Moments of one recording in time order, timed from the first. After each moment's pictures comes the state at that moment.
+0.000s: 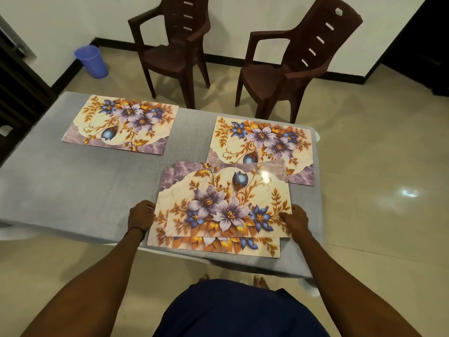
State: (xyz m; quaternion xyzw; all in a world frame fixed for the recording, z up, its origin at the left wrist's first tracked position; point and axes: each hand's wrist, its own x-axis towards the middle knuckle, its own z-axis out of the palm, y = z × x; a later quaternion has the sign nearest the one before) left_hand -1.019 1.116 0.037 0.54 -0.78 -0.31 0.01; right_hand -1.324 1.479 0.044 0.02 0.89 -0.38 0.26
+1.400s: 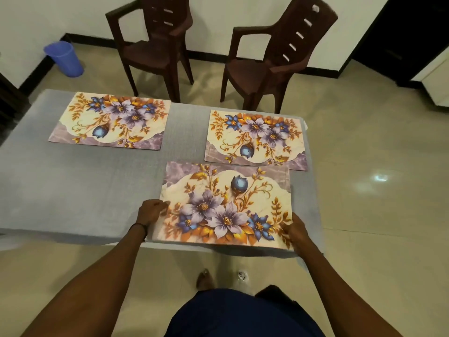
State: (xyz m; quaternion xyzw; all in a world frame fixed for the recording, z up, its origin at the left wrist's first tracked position) left_hand -1.012 1.116 0.033 0.49 -0.72 -0.50 0.00; right_hand -1.231 1.514 0.059 0.04 0.83 -0.45 0.34
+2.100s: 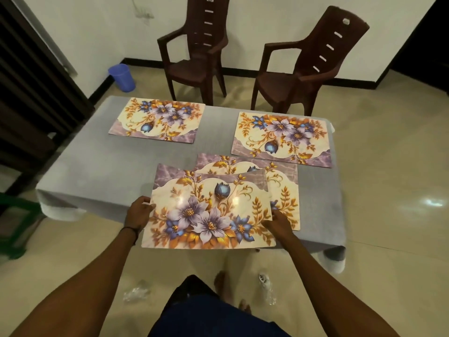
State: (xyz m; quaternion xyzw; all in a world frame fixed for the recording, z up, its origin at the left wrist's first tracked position) left_hand -0.871 1.120 0.085 0.52 -0.77 -0.36 0.09; right_hand -1.145 1.469 0.067 -0.14 0.84 -0.38 0.36
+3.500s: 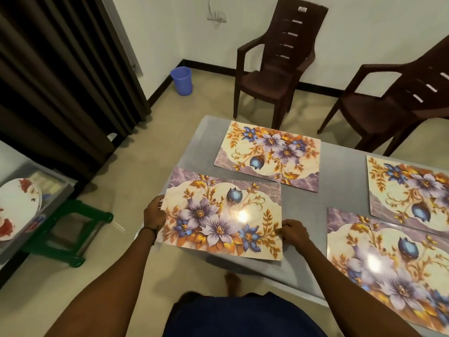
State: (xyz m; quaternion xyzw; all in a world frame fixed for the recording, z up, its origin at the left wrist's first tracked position) left_hand -0.699 0.686 0.078 0.59 -0.68 -0.43 0.13; right_hand -1.013 0.991 0.045 -0.11 0.88 -0.27 0.39
